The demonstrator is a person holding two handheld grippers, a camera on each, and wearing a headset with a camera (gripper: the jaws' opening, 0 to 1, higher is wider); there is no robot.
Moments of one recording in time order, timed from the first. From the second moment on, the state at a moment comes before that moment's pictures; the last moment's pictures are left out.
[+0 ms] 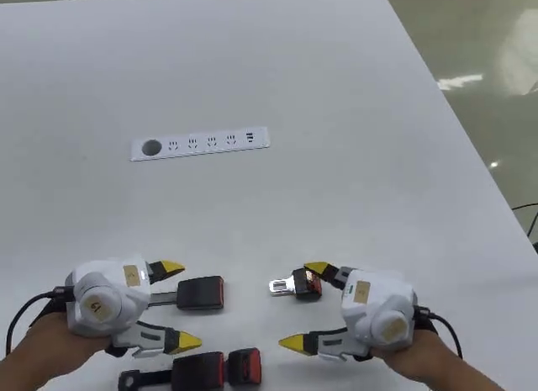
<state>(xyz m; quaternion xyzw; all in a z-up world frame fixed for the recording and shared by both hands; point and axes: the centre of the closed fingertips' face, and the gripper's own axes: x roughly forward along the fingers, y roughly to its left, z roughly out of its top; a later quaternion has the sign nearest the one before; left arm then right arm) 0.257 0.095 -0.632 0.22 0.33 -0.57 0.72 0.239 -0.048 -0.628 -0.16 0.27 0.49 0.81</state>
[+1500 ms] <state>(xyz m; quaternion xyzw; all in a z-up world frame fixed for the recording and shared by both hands) 0.279 0.092 -0.684 0.22 0.34 -0.60 0.69 0.265 -0.065 -0.684 -0.18 0.32 0.57 0.74</state>
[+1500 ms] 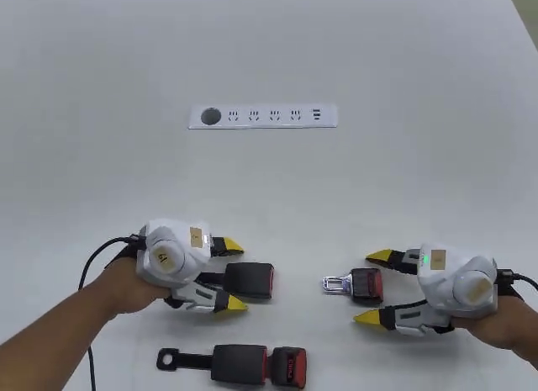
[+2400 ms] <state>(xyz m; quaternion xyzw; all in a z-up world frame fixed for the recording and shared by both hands) 0.283 0.090 -0.690 0.29 0.31 -0.65 0.63 0.273 -0.067 -0.687 -0.23 0.33 0.56 0.72</state>
